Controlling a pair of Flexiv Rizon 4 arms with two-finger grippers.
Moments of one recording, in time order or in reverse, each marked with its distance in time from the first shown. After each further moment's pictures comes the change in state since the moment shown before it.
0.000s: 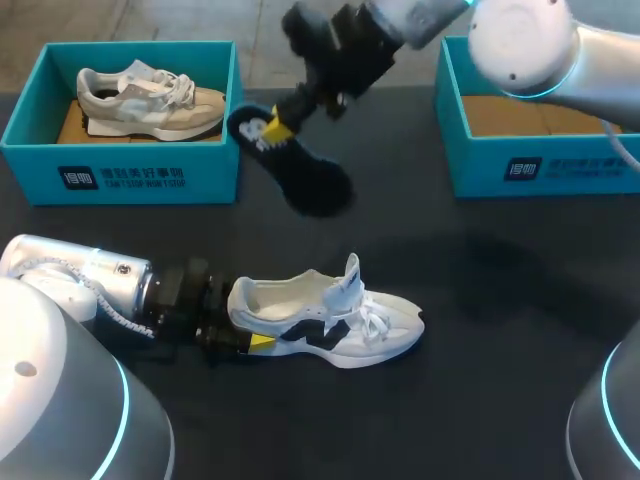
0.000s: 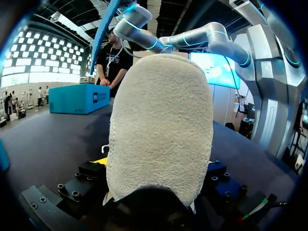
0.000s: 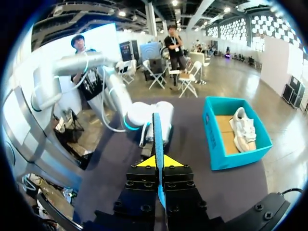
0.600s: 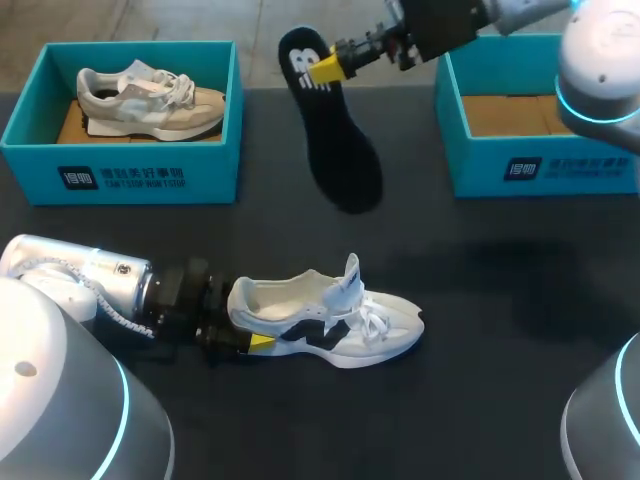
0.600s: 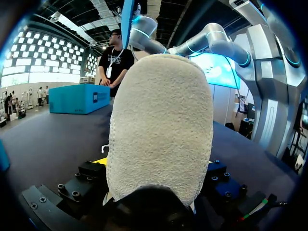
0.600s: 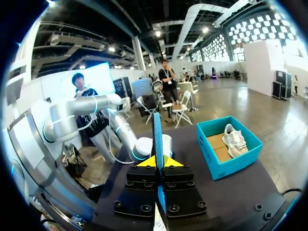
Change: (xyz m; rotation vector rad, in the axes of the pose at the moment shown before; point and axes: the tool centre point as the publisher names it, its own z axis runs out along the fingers) left arm 0.000 0.000 0.000 0.000 0.000 0.000; right arm 0.020 0.017 -0.092 -0.304 -0.017 0.144
